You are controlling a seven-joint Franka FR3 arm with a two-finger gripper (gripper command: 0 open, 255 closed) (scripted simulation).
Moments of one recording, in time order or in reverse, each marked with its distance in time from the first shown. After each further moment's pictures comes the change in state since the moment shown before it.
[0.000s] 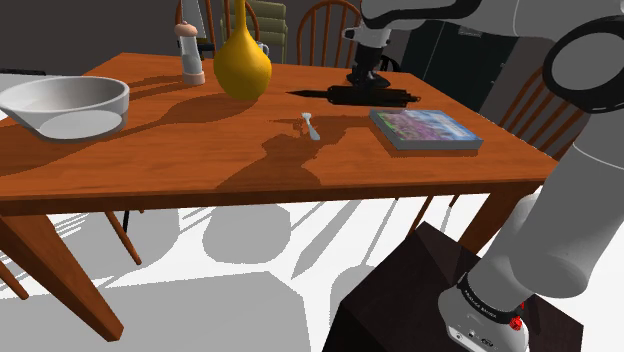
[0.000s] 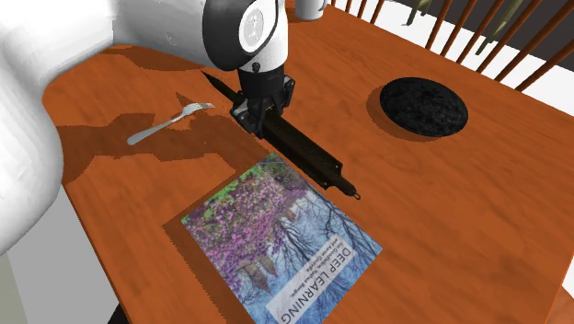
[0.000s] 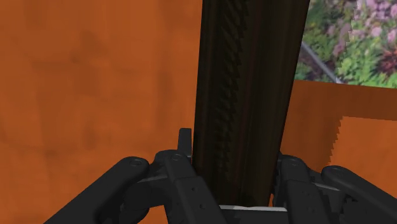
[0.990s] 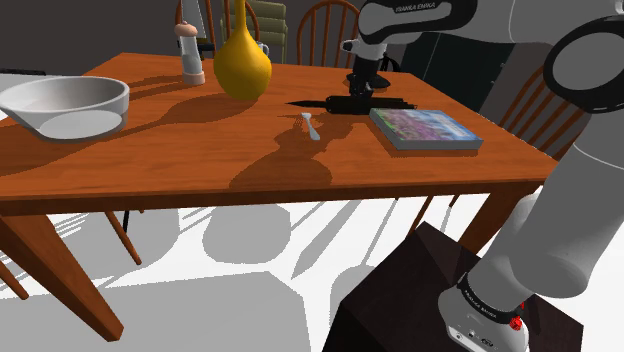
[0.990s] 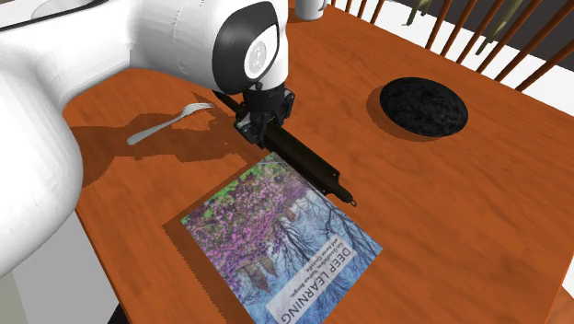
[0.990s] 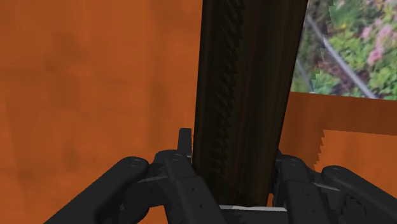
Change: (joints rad) arm 0.001 -0.003 0.000 -0.085 -0.001 0.082 -0.001
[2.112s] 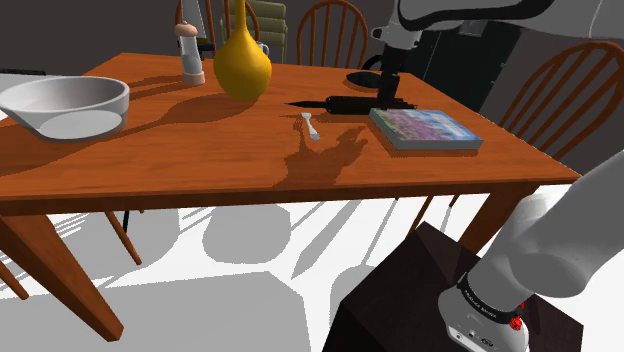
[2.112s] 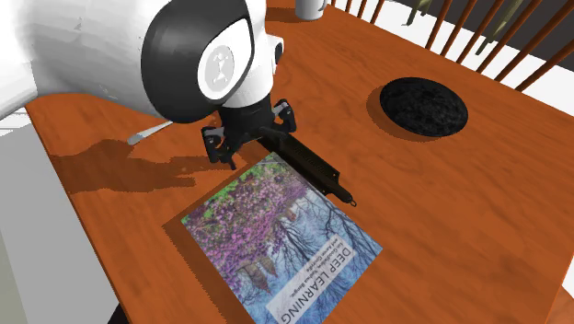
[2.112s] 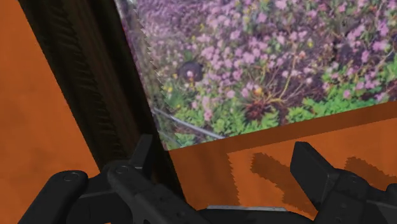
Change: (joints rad) arm -0.019 -0.286 0.039 -0.192 -0.117 -0.072 0.381
